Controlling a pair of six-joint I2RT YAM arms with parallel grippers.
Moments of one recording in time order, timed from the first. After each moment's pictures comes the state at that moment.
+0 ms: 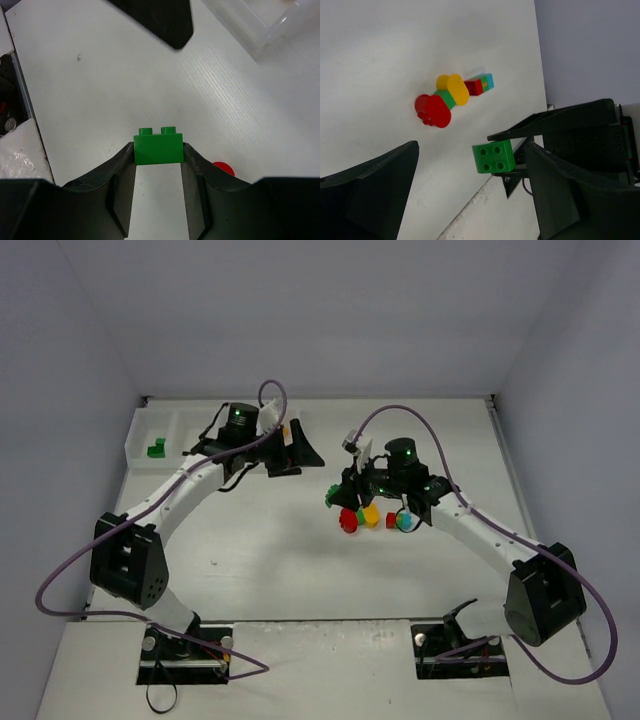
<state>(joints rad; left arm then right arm) -0.39 1.58 1.31 -0.34 0.63 -0.65 0.51 1.35 0.91 -0.09 -0.63 -0.06</state>
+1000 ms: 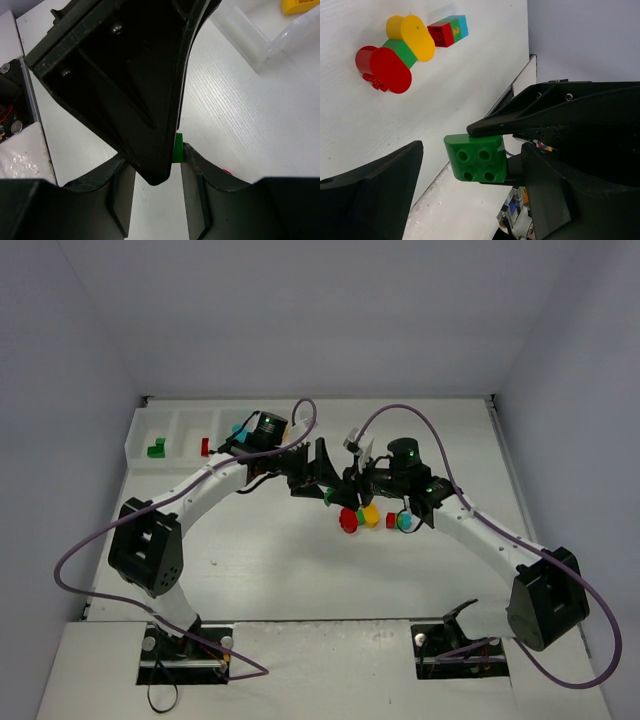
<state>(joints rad) -0.51 1.69 1.36 -0.44 0.79 -0.71 0.51 1.33 0.90 -0.06 -0.64 -0.05</state>
